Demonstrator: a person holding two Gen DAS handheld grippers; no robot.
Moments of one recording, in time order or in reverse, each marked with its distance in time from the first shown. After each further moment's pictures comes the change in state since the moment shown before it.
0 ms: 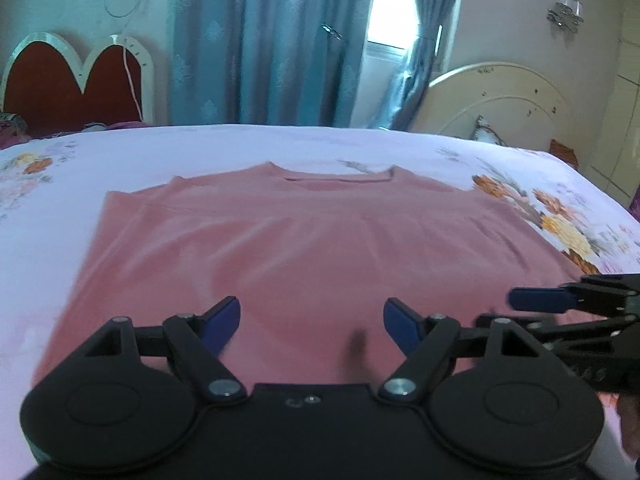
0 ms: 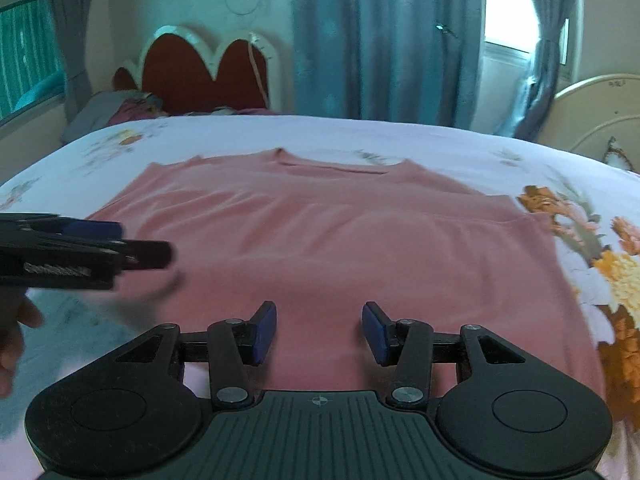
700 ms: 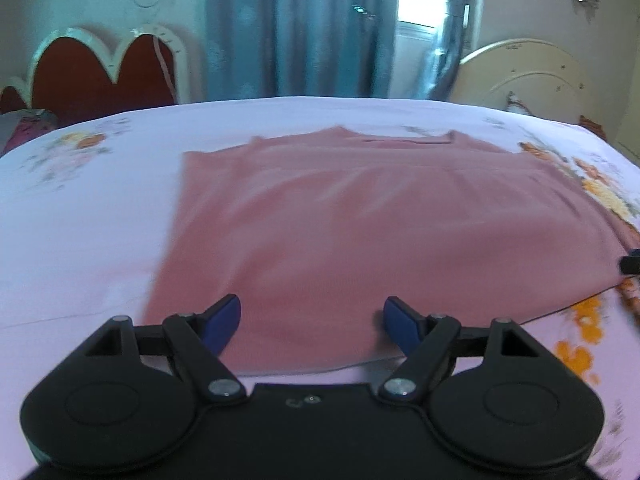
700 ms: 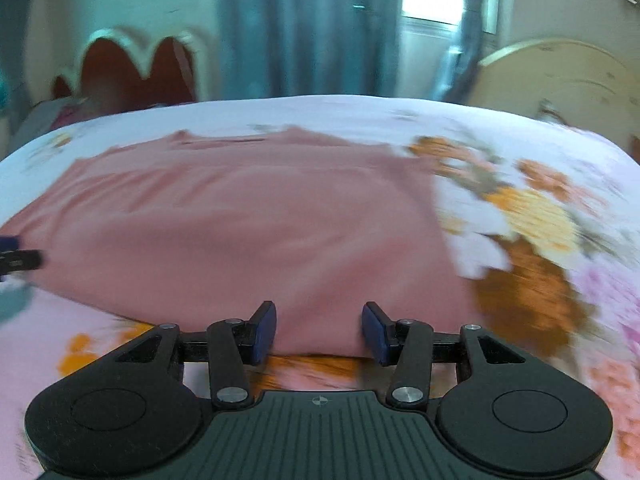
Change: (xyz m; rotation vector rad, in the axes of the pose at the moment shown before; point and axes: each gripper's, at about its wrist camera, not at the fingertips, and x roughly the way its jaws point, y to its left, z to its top) left arm -0.017 0.067 -0.032 0.021 0.054 0.120; right arm -0.047 -0.100 -0.043 0.142 0.033 -0.215
